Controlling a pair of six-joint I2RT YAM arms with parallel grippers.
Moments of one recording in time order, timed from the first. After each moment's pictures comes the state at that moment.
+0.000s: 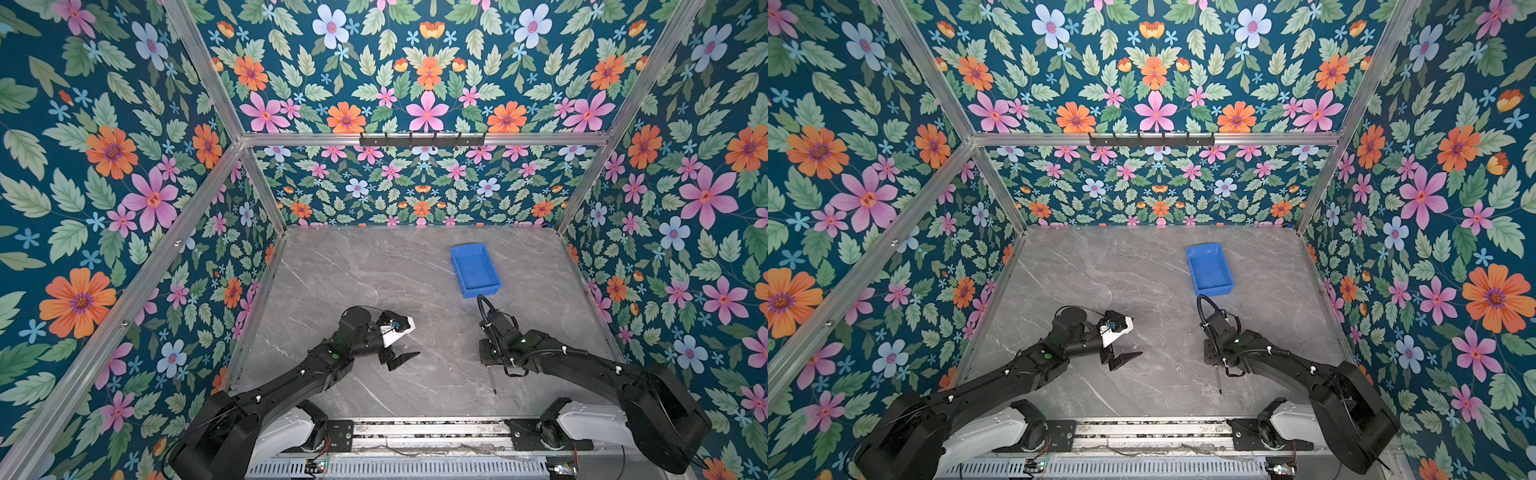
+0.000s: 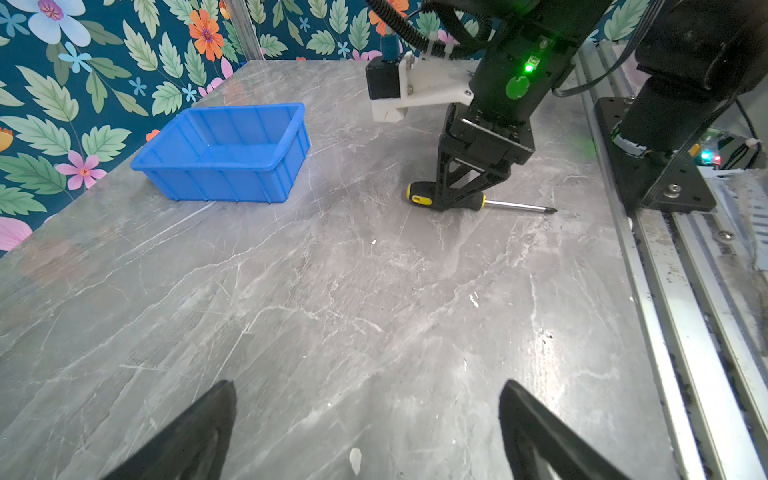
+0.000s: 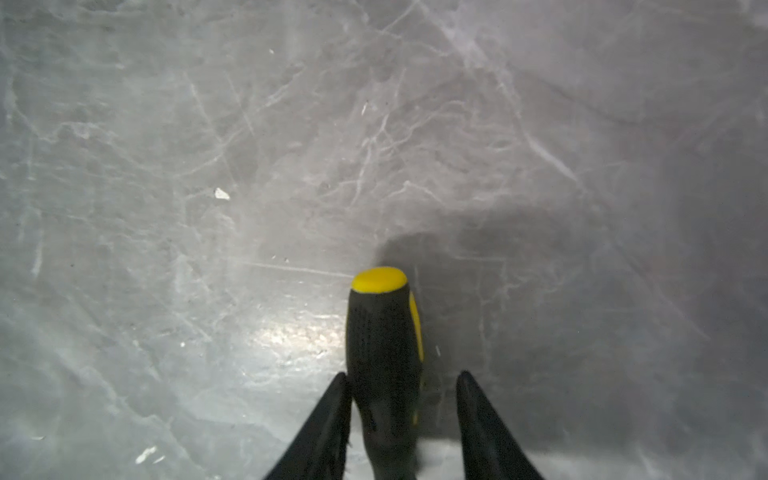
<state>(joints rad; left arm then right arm) -0.66 1.08 0.40 0.22 0.52 0.40 0.62 1.25 0.53 -0.47 0.12 0.60</state>
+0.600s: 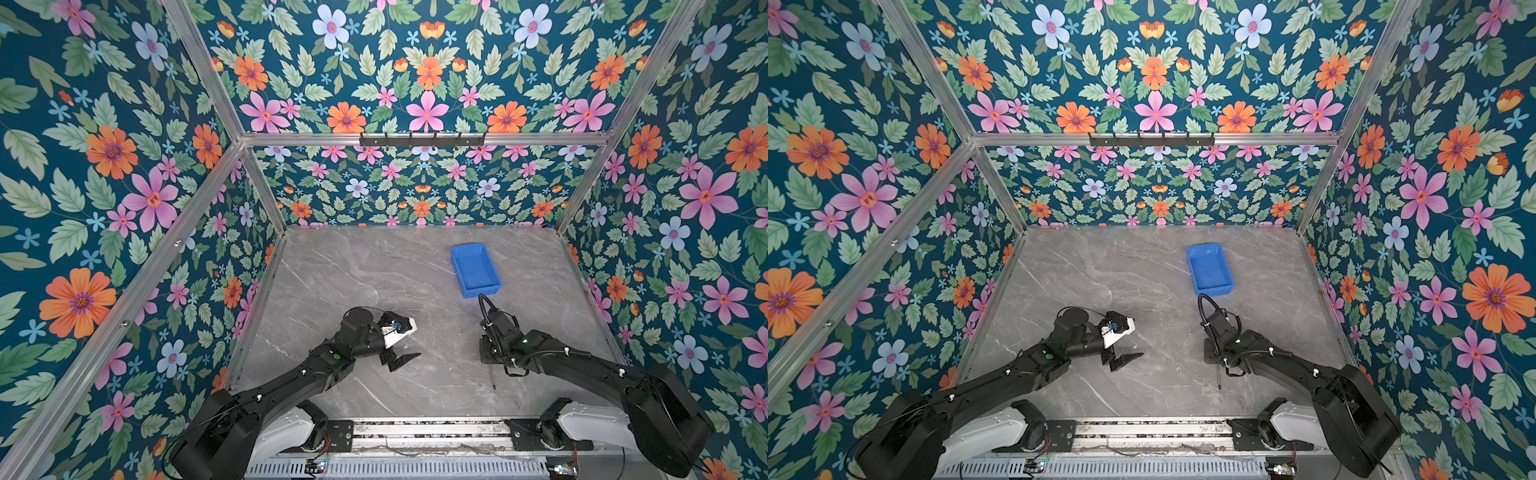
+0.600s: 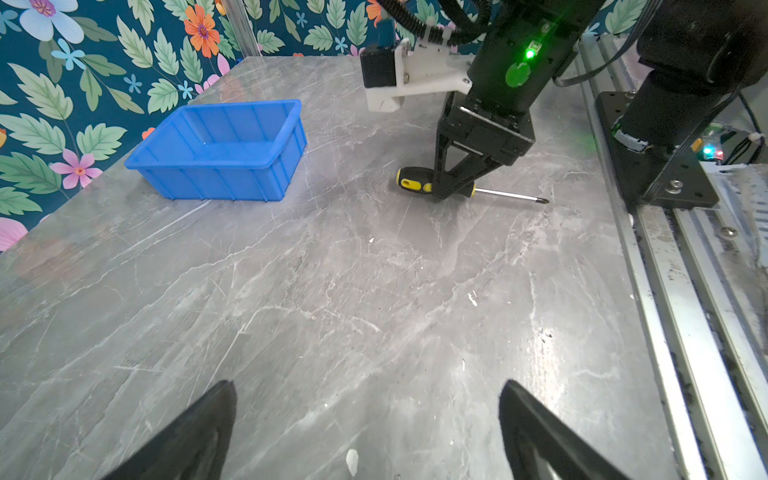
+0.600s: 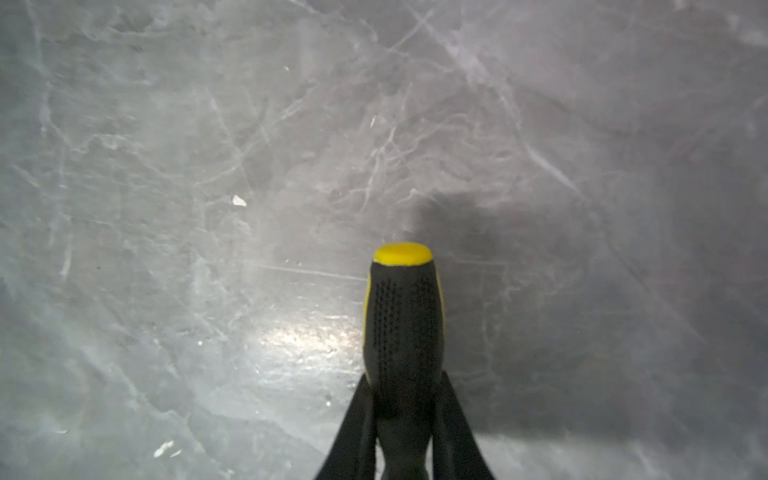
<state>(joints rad) -0.68 1.10 0.40 0.22 0.50 0.40 0.62 1.21 0.54 -0.48 0.13 0.59</state>
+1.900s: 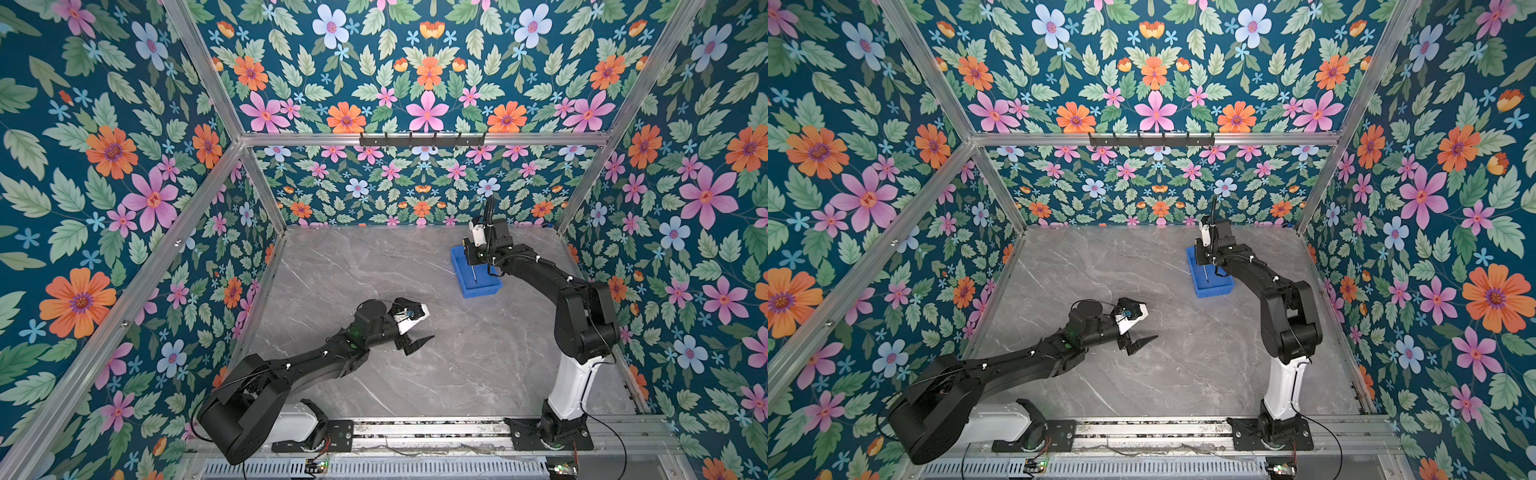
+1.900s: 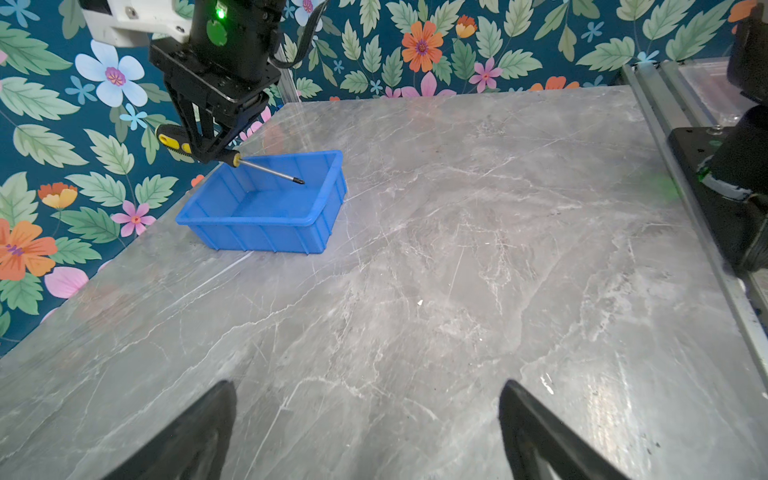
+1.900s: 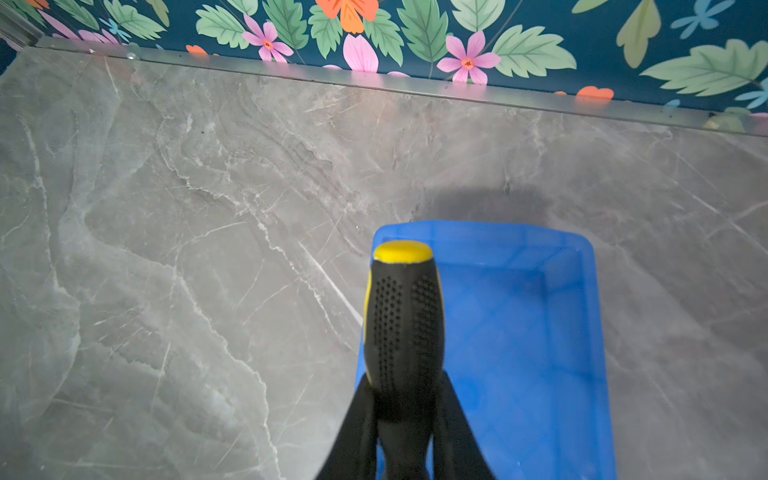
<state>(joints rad) -0.73 1.31 0.49 0.49 0.39 0.36 0.25 1.95 1.51 -0.29 -0.09 0.09</state>
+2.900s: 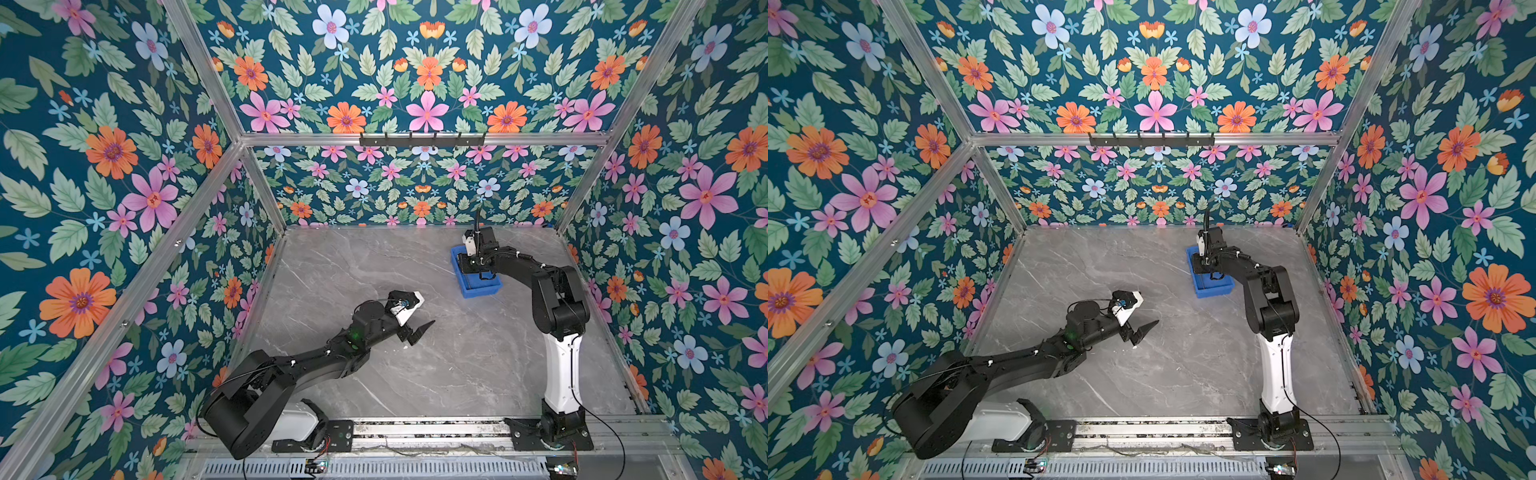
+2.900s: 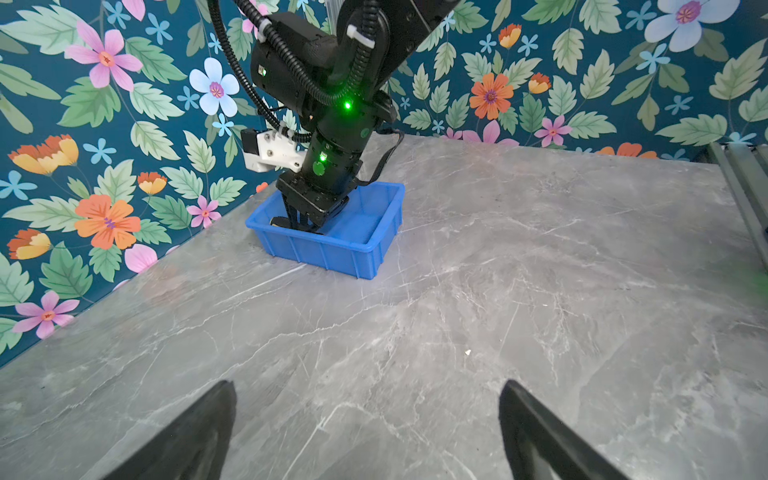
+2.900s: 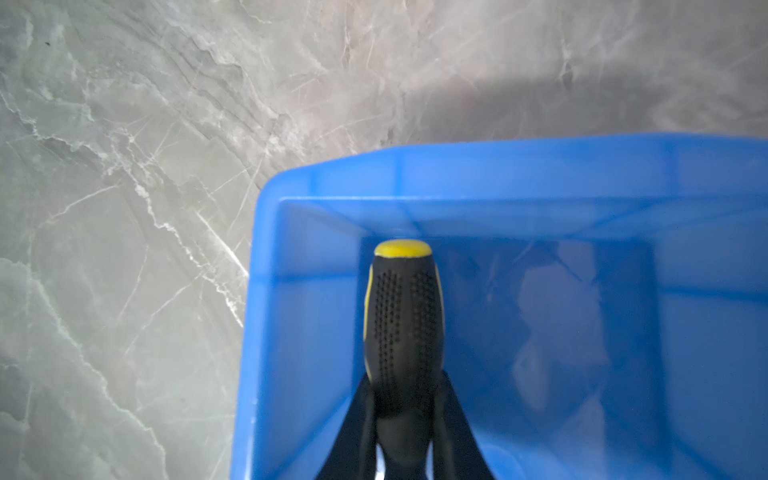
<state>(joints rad) -0.74 1.34 0.48 0.67 0.26 0.21 0.25 2.19 1.61 -0.34 -0.14 0.14</state>
